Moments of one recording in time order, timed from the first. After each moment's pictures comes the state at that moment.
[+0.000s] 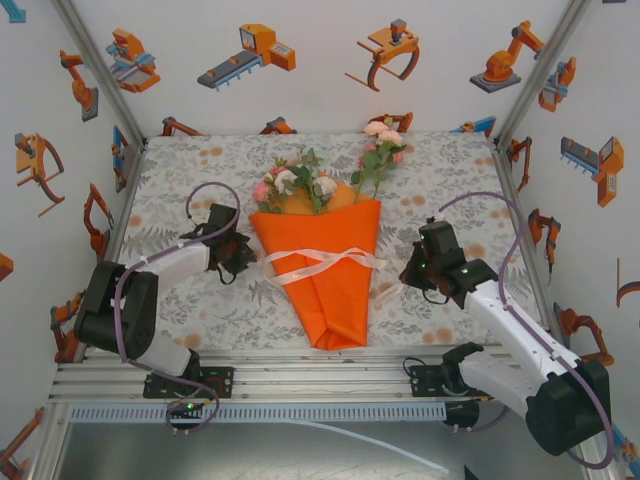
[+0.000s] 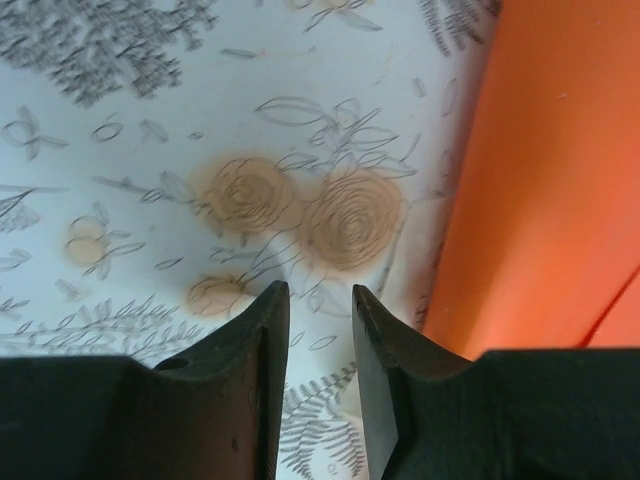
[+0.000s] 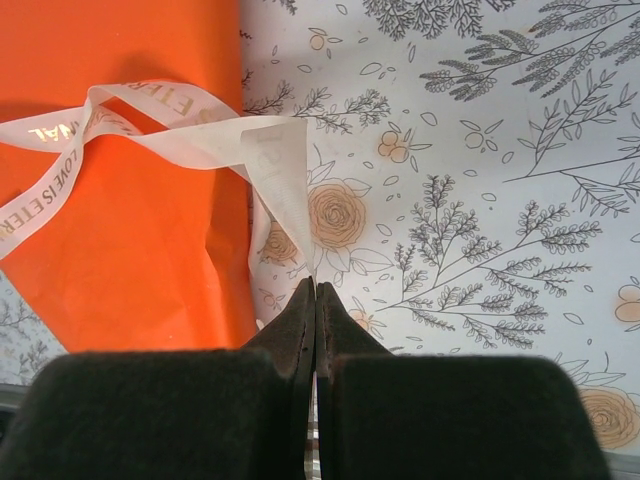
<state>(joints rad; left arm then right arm) -0.37 1.52 0.75 -0.24 -0.07 -0.93 0.41 0.98 0.67 -0.59 0.00 0.65</state>
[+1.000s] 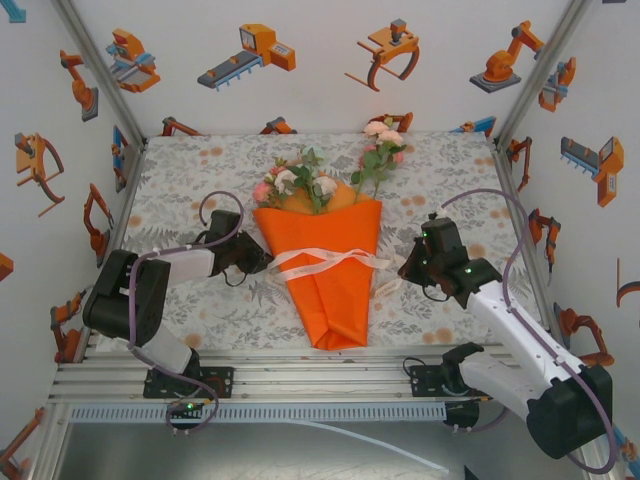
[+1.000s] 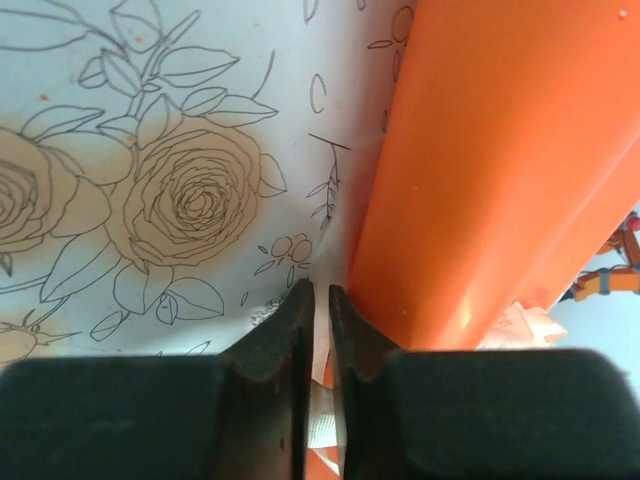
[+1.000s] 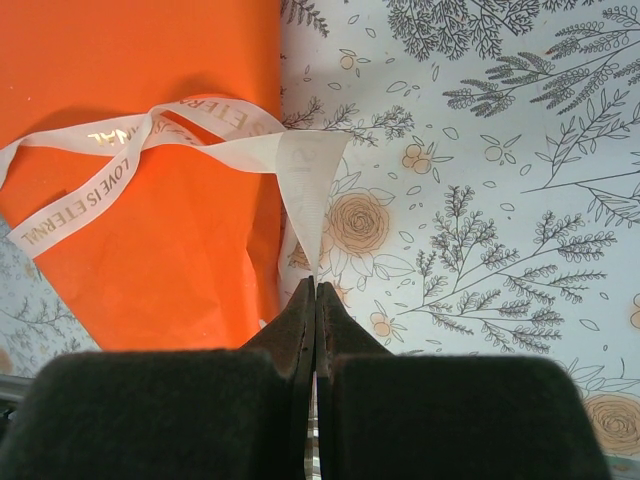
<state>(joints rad) -0.37 1.60 0.67 0.04 0.25 -1.04 0.41 0.96 0.70 -0.59 -0.01 0.66</state>
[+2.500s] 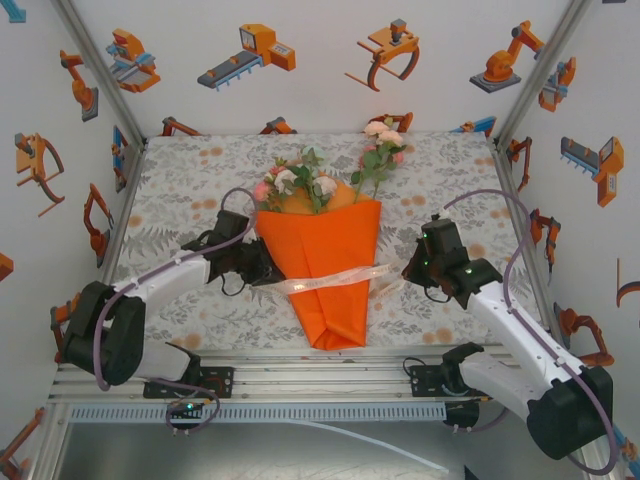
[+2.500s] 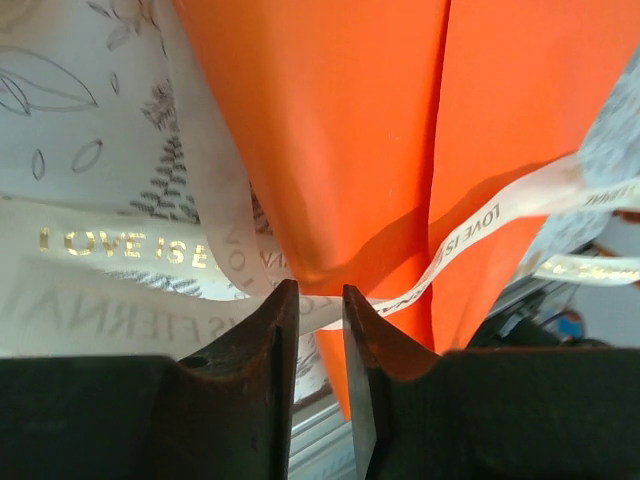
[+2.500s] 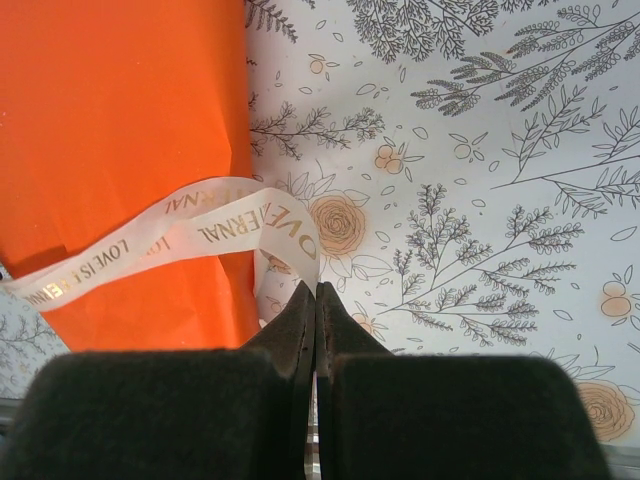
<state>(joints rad) -0.49 1.38 0.72 -0.32 0.33 -0.76 0.41 0.96 0.70 -0.62 0.04 0.66</state>
